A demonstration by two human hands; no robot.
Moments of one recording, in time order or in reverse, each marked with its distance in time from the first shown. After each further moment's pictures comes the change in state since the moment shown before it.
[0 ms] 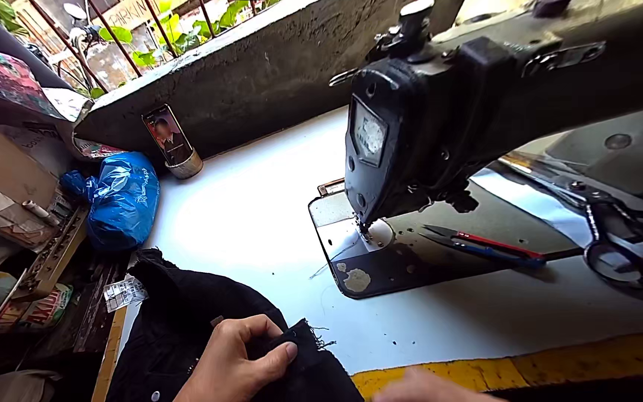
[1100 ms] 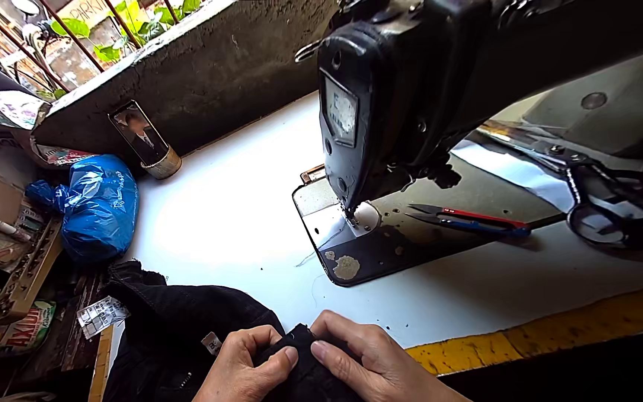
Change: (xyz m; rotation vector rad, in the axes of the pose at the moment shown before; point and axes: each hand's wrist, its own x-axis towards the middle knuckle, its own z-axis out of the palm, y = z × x) left_hand -0.002 -0.007 0.020 -0.312 -0.061 -0.215; right_hand 0.058 0.037 0.054 0.234 0.255 0.017
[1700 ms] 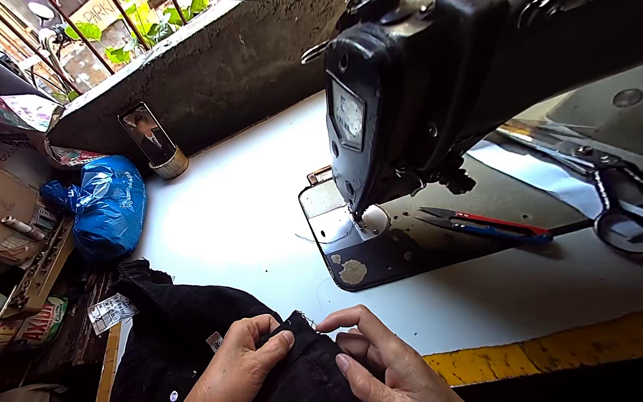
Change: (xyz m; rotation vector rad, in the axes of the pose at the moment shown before) left_hand 0.015 0.008 -0.006 0.075 0.016 -0.124; right_hand -0.011 -0.013 -0.008 0.194 0.004 0.118
